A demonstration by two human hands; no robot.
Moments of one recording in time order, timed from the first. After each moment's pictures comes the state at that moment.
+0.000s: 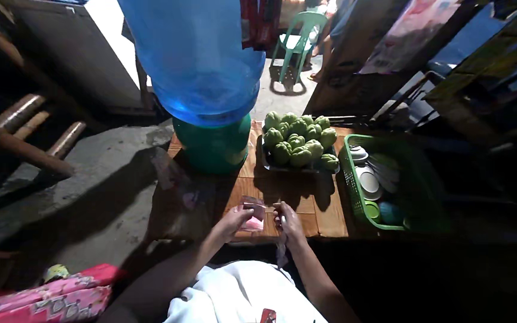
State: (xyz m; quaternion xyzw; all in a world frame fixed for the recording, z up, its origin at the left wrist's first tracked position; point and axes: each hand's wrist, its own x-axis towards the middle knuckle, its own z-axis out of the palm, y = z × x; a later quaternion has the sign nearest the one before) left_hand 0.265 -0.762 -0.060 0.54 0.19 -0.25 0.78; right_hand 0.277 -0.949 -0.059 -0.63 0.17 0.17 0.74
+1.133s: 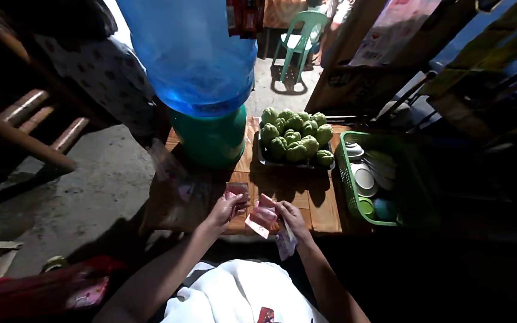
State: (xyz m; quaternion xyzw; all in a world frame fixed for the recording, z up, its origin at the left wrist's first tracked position) left_hand 0.263 -0.774 -0.043 0.49 0.28 -0.15 0.81; right_hand 0.266 -0.986 -0.038 -0.70 -0.03 0.16 0.70
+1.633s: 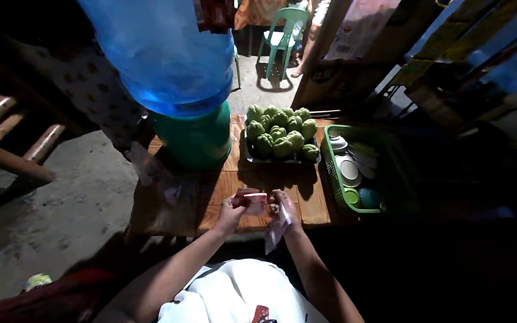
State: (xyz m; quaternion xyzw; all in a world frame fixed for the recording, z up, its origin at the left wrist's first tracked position) left_hand 0.249 -0.820 -0.038 0.64 0.12 -0.06 0.75; right_hand 0.275 -0.984 -0.044 -0.56 0.18 0.13 0.80
